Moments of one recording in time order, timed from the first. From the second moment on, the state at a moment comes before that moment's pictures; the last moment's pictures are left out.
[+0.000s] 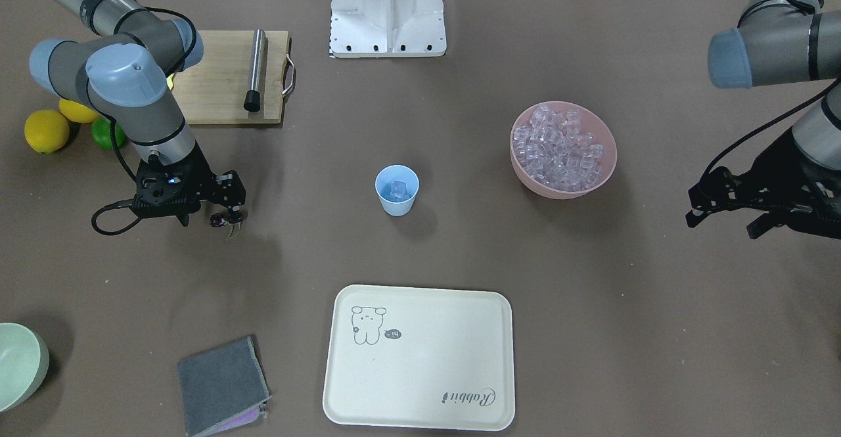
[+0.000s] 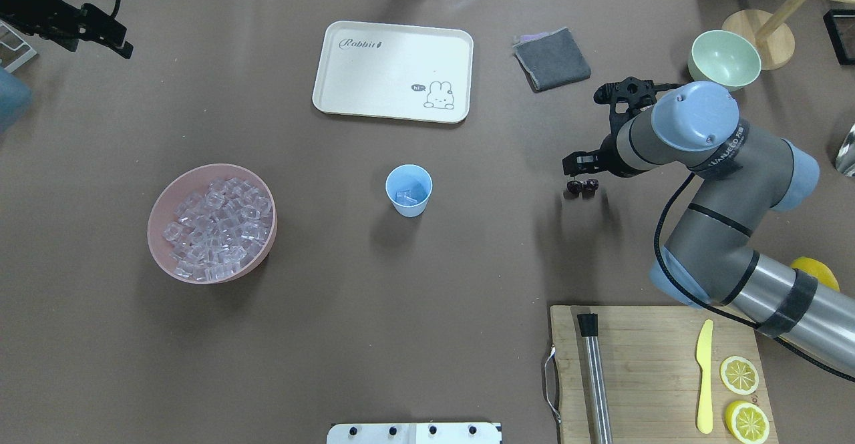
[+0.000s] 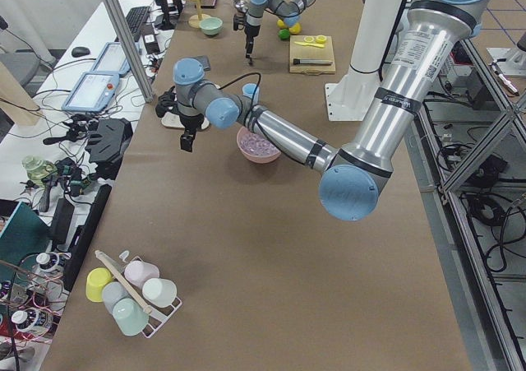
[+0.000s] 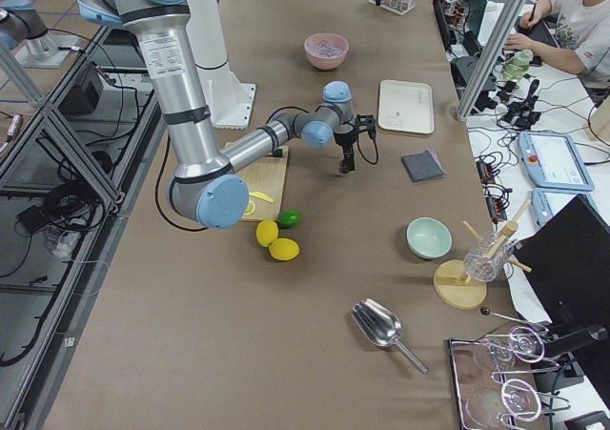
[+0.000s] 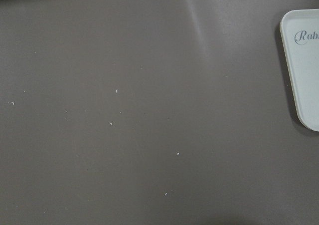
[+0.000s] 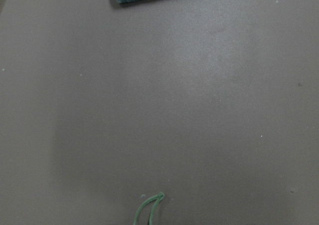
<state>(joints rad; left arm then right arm) -1.19 -1.97 -1.64 -1.74 -2.28 -0.51 0.72 -1.25 1.67 -1.21 1.84 0.97</state>
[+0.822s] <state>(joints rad) -1.20 -1.97 -1.64 -1.74 -2.27 -0.51 0.68 -1.21 1.63 -1.22 1.82 0.95</state>
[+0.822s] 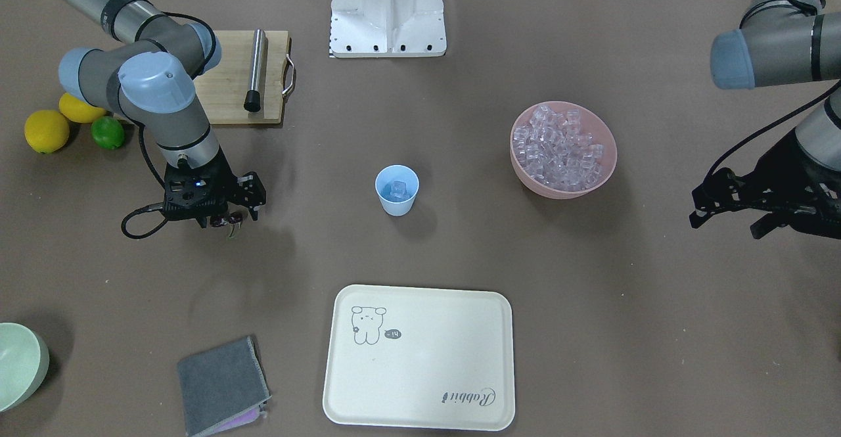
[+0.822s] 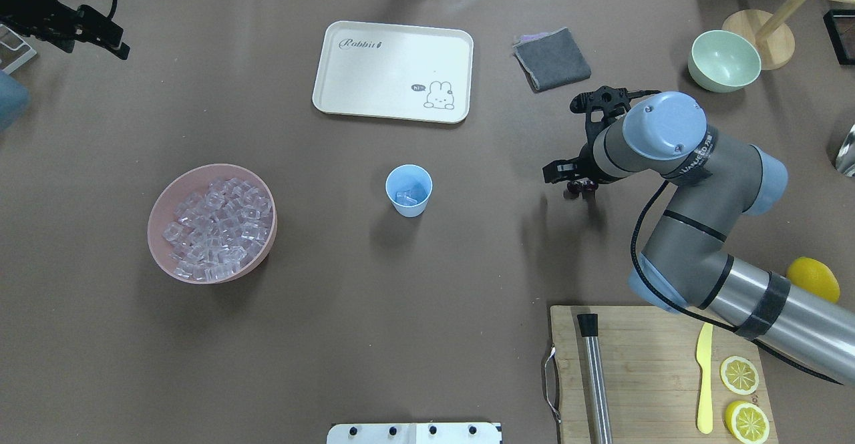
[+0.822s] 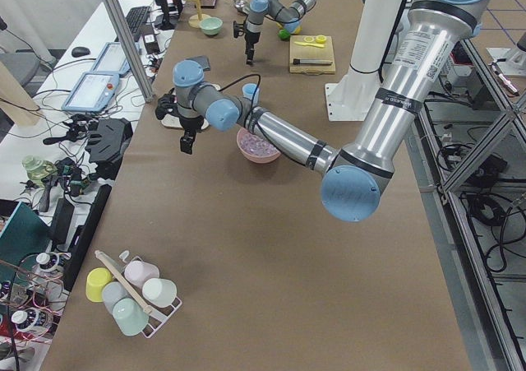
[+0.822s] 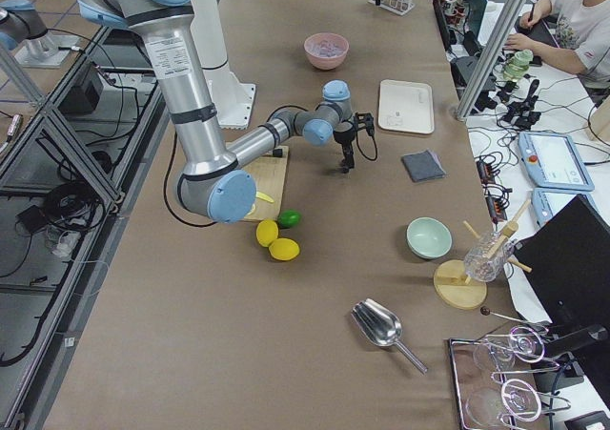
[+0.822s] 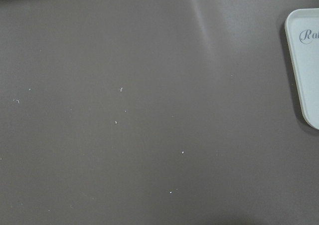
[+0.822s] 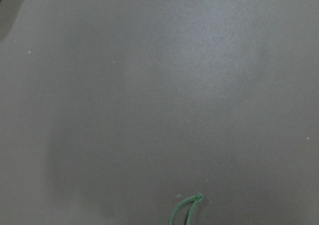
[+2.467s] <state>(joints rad) -1.19 -1.96 -1.65 -1.75 -2.27 -0.52 0.67 -1.22 1.60 -1.22 1.82 0.91</state>
